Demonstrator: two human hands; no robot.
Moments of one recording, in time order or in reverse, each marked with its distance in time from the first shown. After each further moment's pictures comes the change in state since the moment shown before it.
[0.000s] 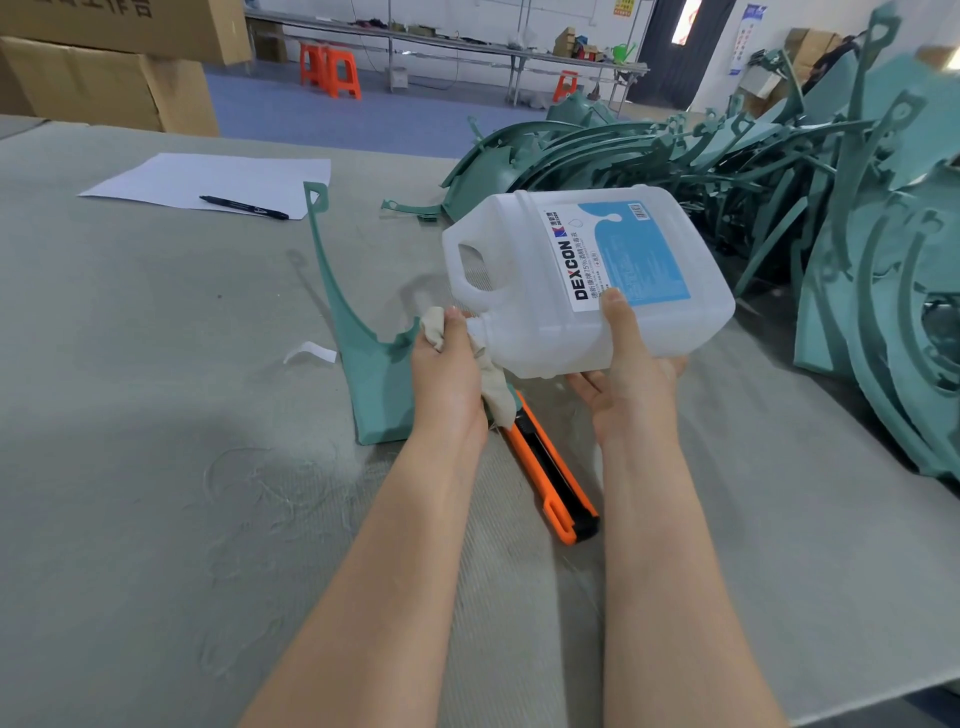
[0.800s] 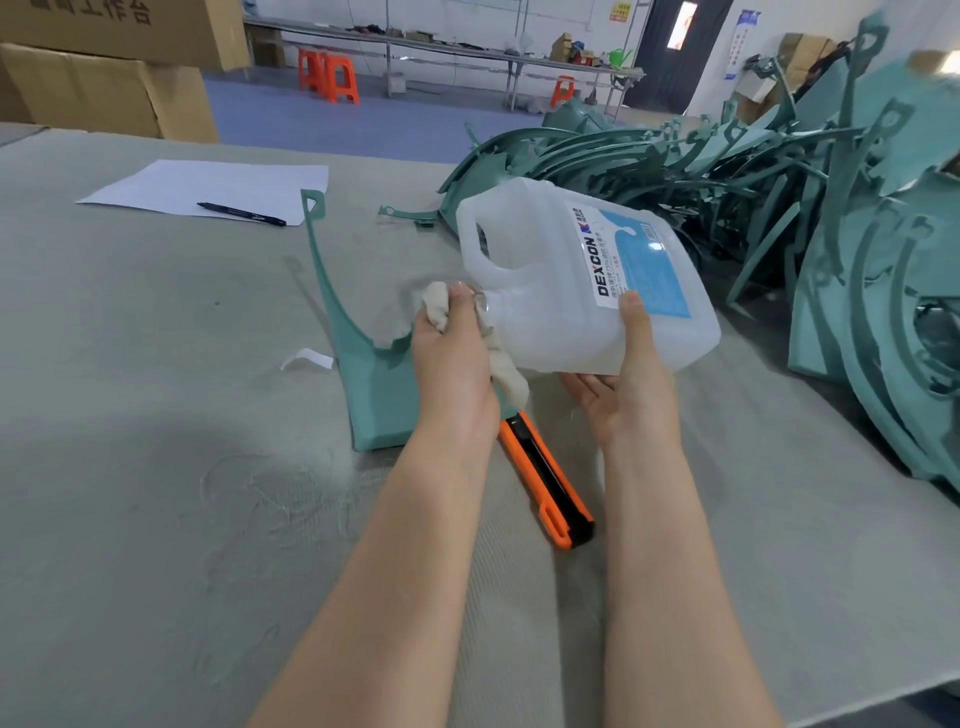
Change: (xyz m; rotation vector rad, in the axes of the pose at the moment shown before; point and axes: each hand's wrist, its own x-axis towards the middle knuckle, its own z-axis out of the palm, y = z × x) left_hand -0.017 0.025 0.016 -0.082 -0.077 0.027; right_hand -0.001 -0.006 -0.002 0.080 0.032 0.089
